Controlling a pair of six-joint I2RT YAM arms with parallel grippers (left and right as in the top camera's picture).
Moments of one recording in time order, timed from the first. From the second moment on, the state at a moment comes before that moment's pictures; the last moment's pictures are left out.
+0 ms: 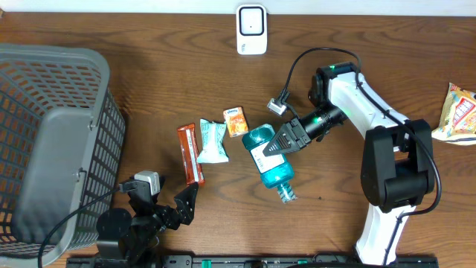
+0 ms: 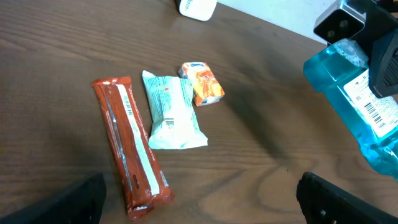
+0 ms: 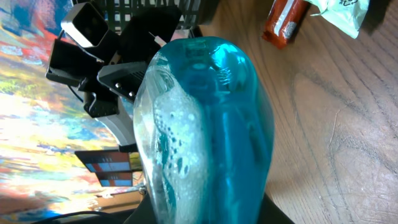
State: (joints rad) left arm -0.08 0.01 0.27 -0.69 0.40 -0.33; right arm 0.24 2.06 1.51 -1.69 -1.16 -0.86
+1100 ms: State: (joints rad) left arm -0.08 0.01 0.27 -0.69 0.40 -0.33; right arm 0.23 2.06 1.51 -1.54 -1.24 -0.85
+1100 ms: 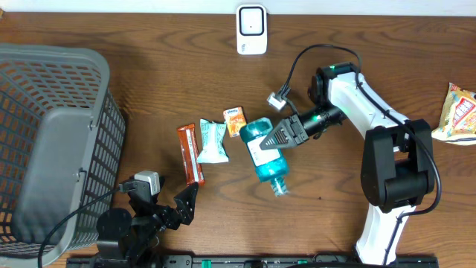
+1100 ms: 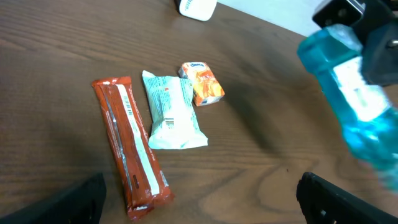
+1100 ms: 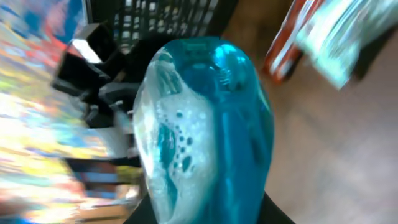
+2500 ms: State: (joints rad) left arm -0.08 0.01 0.27 -0.69 0.40 -0.33; right arm 0.42 2.17 1.82 -0.14 0.23 -0.46
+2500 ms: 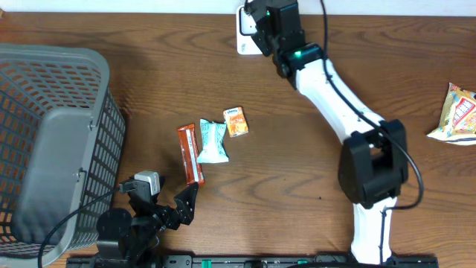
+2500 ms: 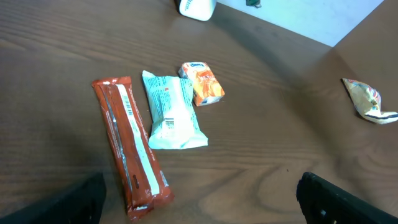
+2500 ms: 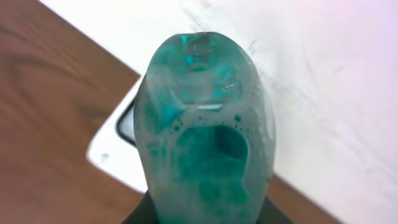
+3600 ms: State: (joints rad) left arm -0.08 0.01 0.27 -0.69 0.40 -0.33; right arm 0.14 2.32 2.05 -0.68 0.71 -0.39
